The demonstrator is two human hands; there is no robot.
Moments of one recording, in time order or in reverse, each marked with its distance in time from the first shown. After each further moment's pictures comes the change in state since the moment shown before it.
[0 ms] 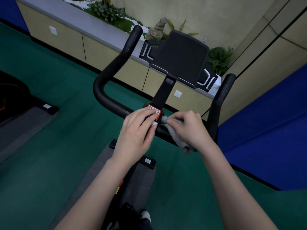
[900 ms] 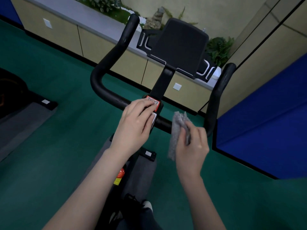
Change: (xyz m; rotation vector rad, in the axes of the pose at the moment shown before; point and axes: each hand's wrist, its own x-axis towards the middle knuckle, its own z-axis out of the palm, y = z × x) left_hand 0.002 0.001 -0.006 -0.033 -0.048 -0.009; right_hand -0.079 0.000 0.055 -0.014 0.827 -0.060
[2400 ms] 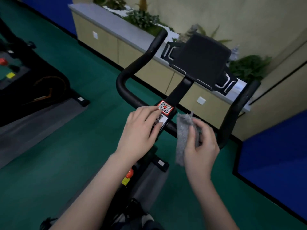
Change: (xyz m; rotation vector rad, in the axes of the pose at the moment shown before) left_hand -0.016 0.033 -0.021 0.231 -0.022 -0.212; right_hand 0.021 0.000 -0.014 0.455 -0.200 0.086
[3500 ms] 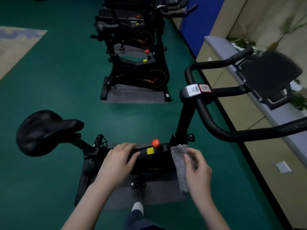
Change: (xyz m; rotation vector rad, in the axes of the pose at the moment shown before) left_hand -0.234 0.206 0.042 0.285 0.124 -1.061; right_hand -0.048 0.133 -0.125 0.408 -1.006 -0.078
